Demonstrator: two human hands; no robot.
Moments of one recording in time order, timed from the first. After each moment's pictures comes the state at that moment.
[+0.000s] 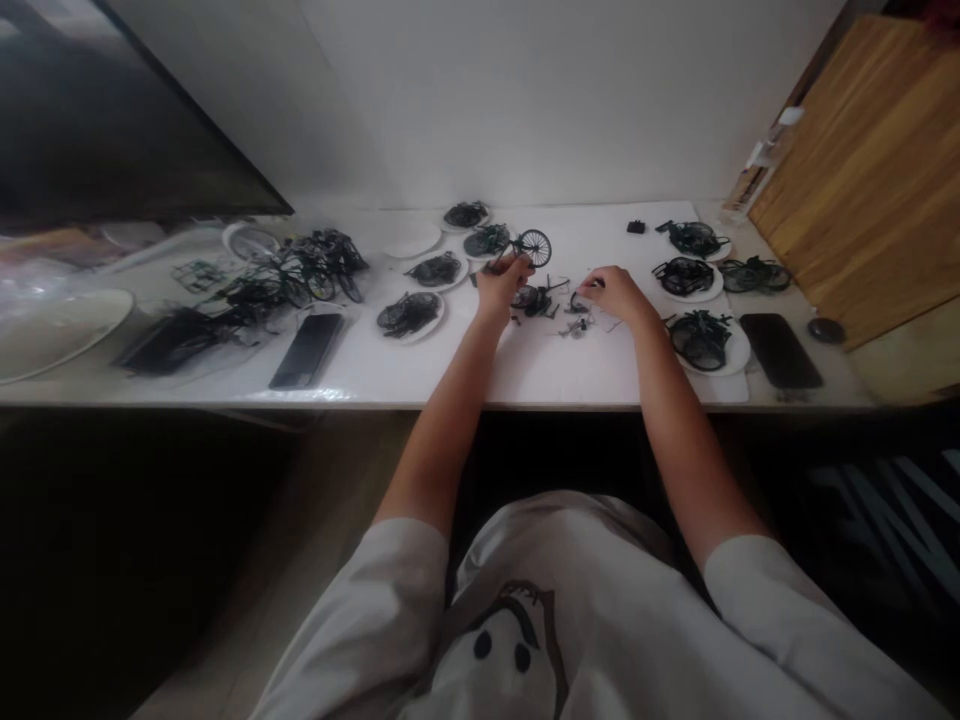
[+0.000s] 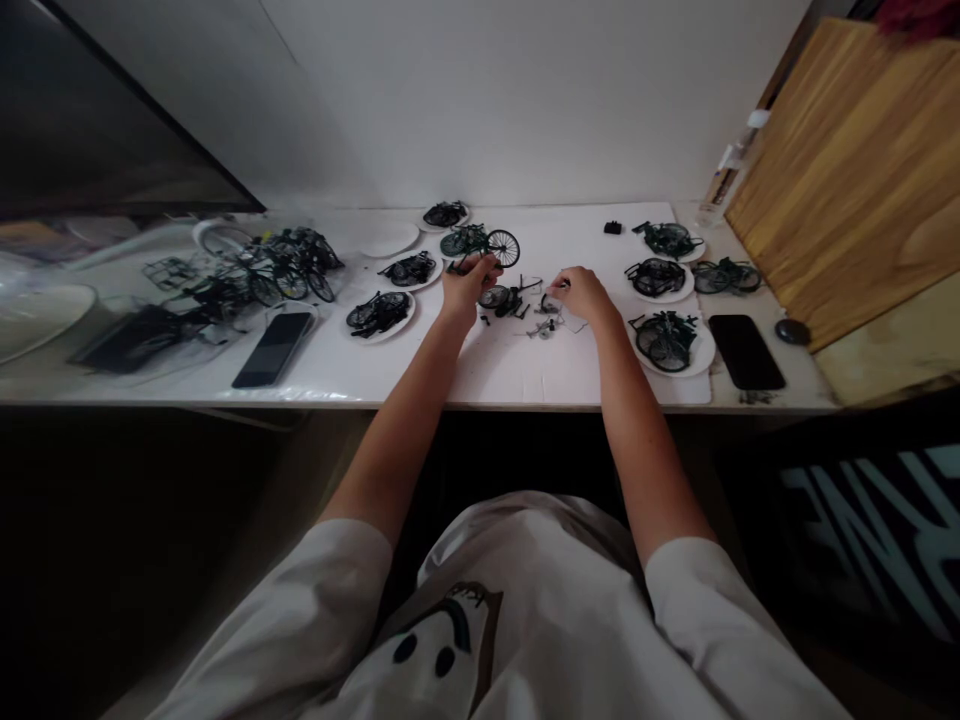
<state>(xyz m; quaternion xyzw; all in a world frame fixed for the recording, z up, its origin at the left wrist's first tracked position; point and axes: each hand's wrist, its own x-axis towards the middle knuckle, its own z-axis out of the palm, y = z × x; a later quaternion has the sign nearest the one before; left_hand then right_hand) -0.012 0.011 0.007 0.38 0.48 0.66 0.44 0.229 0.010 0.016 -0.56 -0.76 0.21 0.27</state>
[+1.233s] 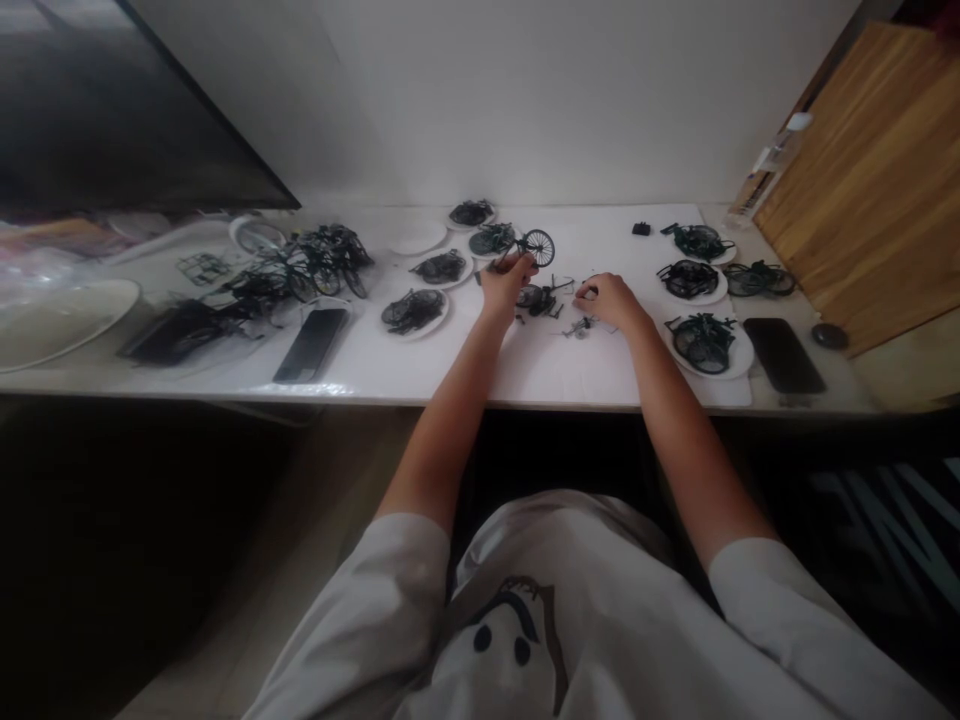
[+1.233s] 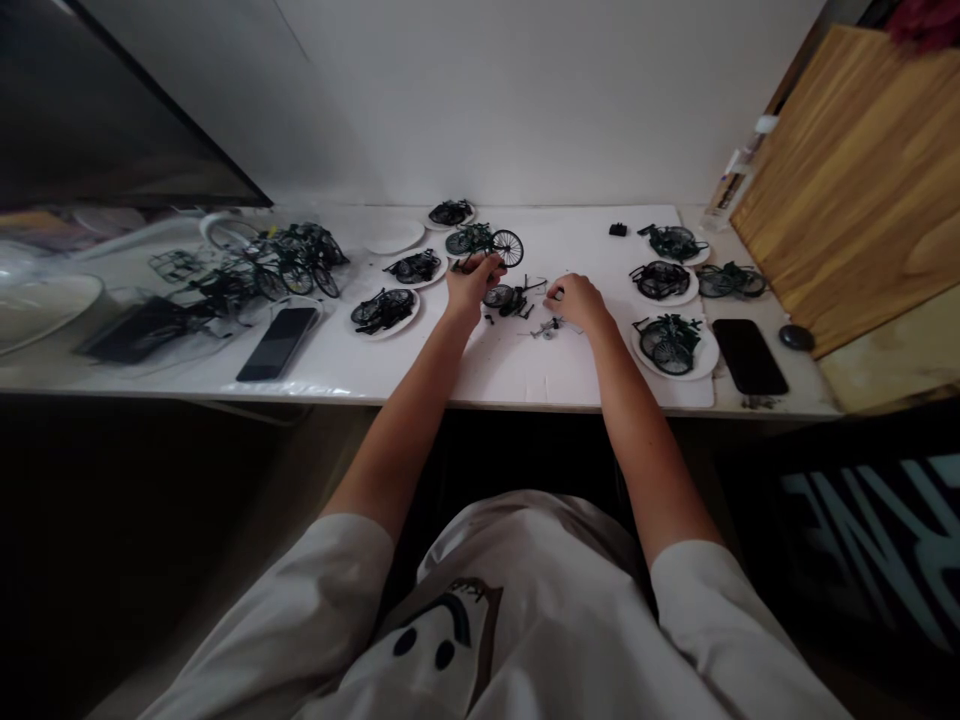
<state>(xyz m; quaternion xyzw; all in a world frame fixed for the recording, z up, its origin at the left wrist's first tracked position) -0.016 0.023 -0.004 0.38 0.47 0.67 0.43 0.213 0.001 0.014 -0.57 -0.78 0.17 0.21</state>
